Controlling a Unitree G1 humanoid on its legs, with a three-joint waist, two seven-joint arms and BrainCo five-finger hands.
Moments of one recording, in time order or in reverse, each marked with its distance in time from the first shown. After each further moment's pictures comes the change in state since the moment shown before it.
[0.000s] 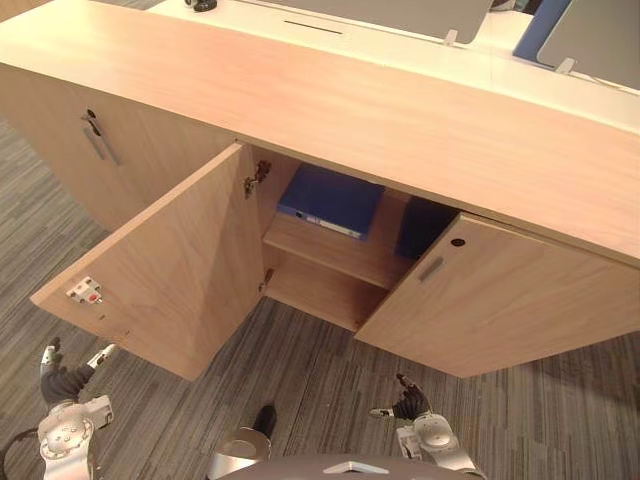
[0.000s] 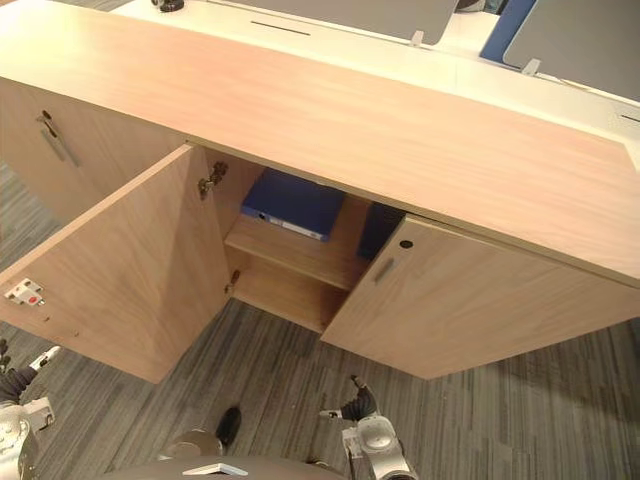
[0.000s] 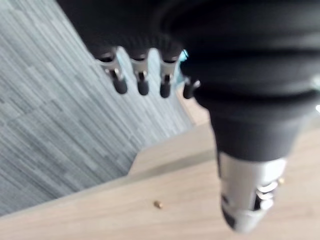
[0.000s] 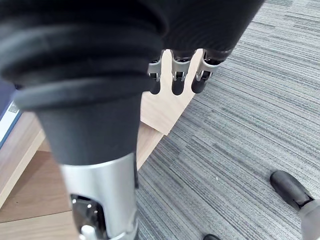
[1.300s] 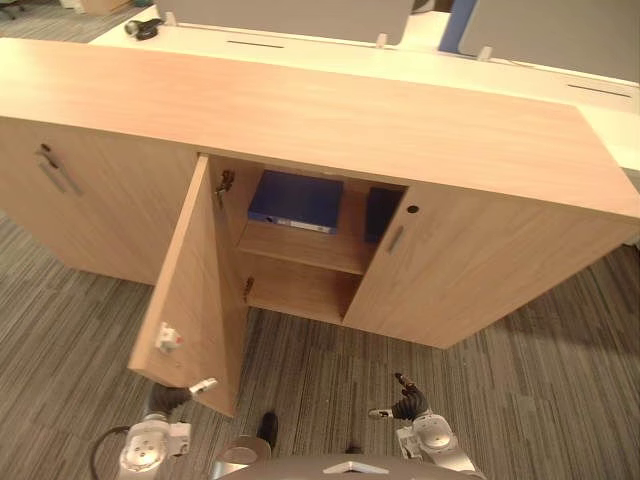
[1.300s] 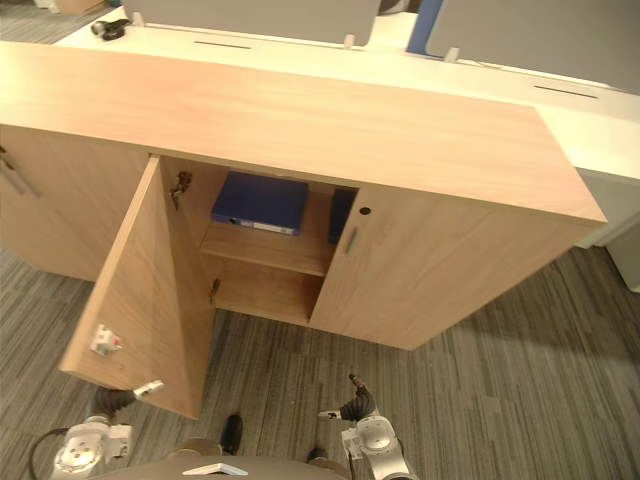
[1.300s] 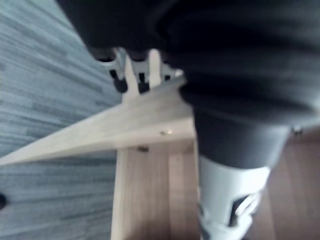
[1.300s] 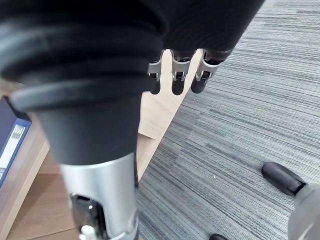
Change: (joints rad) left arm 0.130 -0.063 -0.515 -0.056 0.038 0.012 -0.133; right arm 0.028 0.004 -0.012 -0.039 -0.043 0.004 0.014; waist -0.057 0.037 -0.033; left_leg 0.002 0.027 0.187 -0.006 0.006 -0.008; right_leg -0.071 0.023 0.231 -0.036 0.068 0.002
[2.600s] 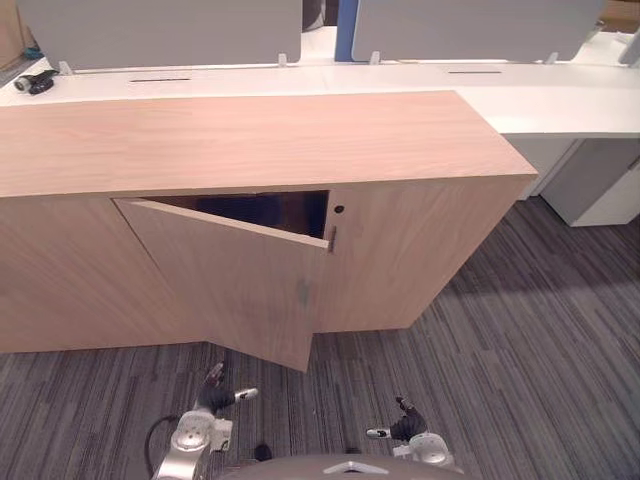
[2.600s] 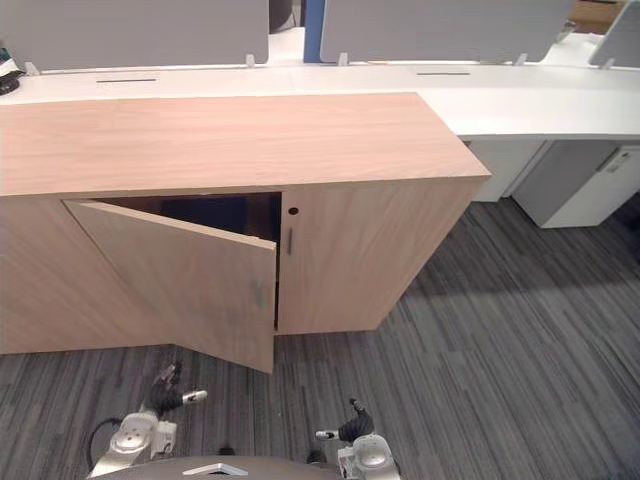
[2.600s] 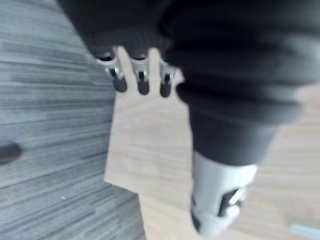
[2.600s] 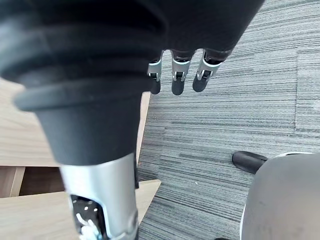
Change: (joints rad) left arm -0.191 -0.109 -0.005 0.379 0.024 0.042 0.011; right arm 0.011 0.058 -0.047 0.098 0.009 0.027 -0.024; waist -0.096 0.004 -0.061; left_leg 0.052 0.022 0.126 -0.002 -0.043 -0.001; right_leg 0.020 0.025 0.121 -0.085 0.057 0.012
